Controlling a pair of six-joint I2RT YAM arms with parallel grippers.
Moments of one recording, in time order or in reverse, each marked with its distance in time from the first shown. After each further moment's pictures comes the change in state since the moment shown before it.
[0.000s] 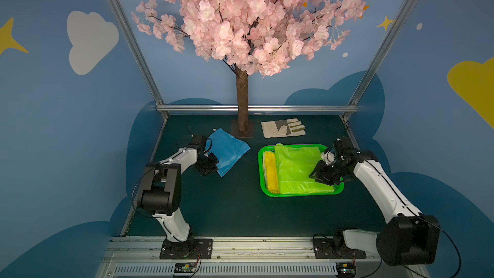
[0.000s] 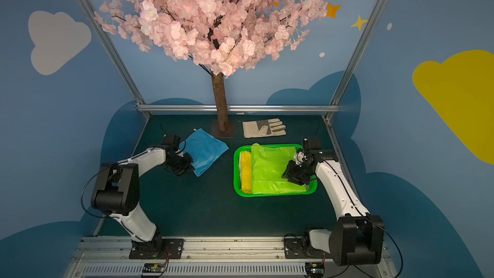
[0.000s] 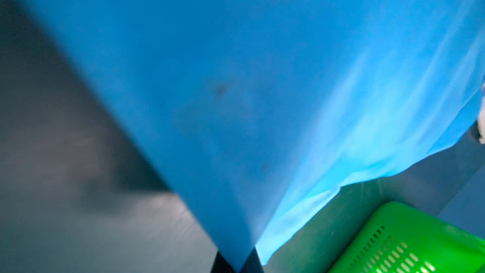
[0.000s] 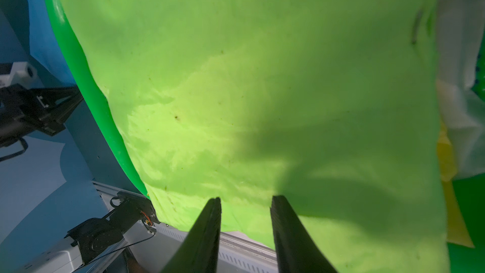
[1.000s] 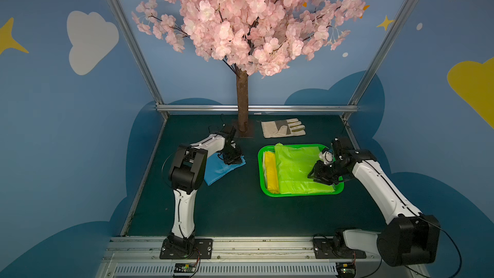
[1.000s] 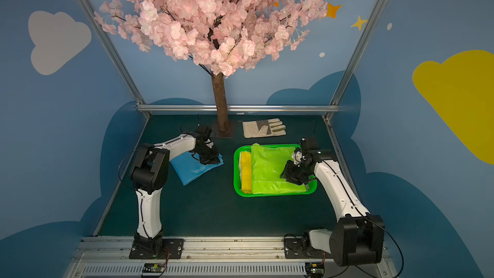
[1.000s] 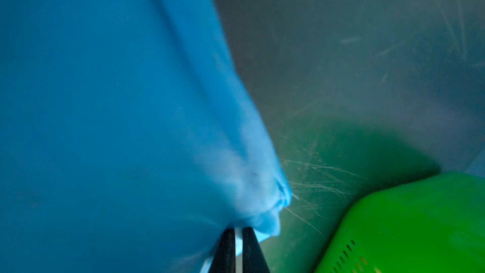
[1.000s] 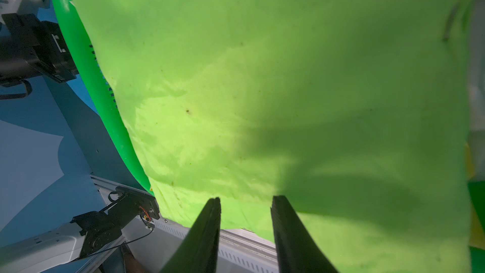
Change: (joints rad) left arm -0.321 0.492 0.525 -0.042 0.069 0.050; right arm 0.028 0.000 0.008 -0.002 0.001 0.001
